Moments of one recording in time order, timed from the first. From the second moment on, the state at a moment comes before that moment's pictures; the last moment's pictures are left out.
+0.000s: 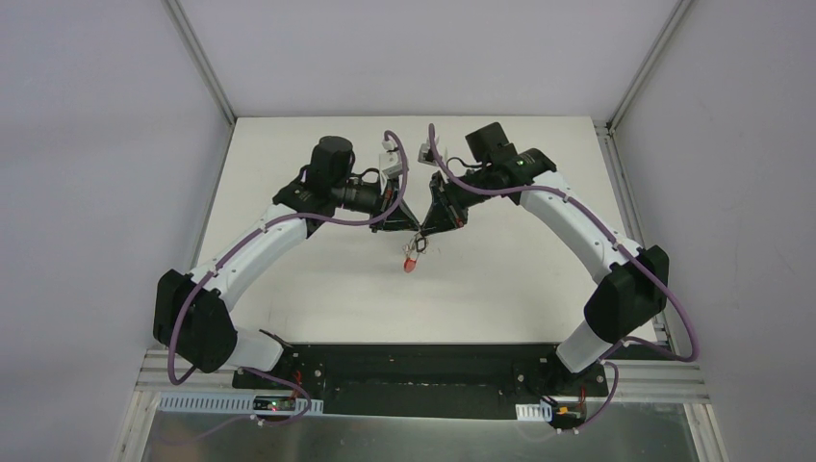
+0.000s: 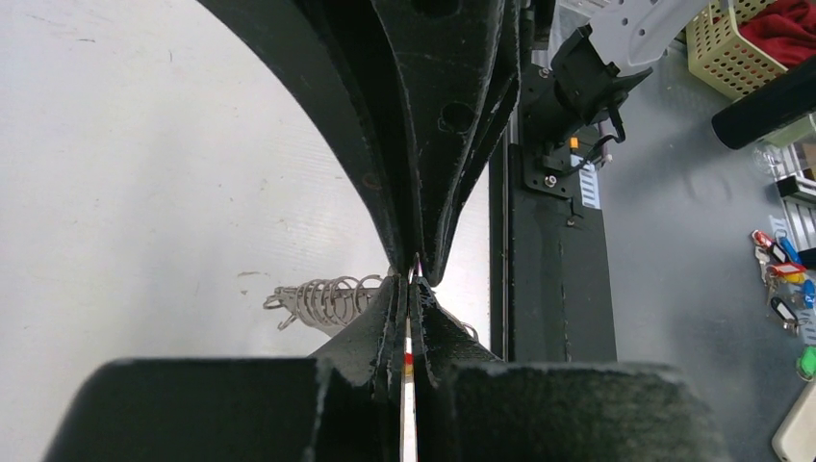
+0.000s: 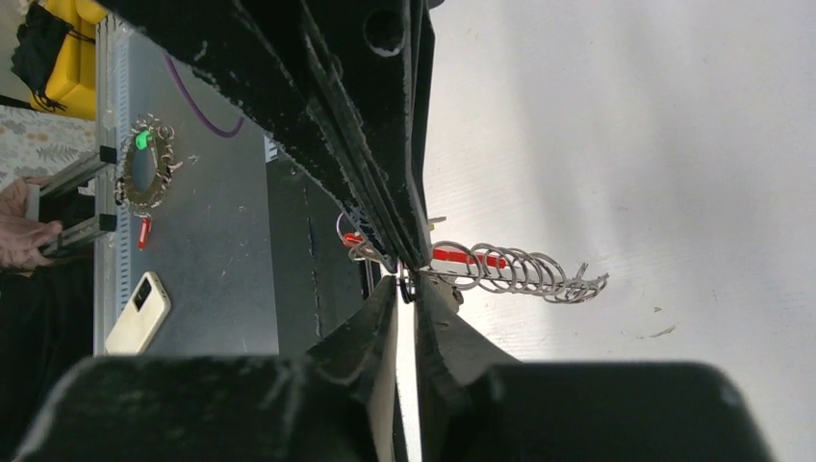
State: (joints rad) left arm -0.50 1.38 1.14 -0.23 1.01 0.07; right arm 0.57 1.62 1.54 -0.89 -0.95 -0.29
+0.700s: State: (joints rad) left arm -0.44 1.39 1.03 0.30 1.07 -0.42; right arm 0.53 1.57 1.47 -0.83 -0.95 -0.27
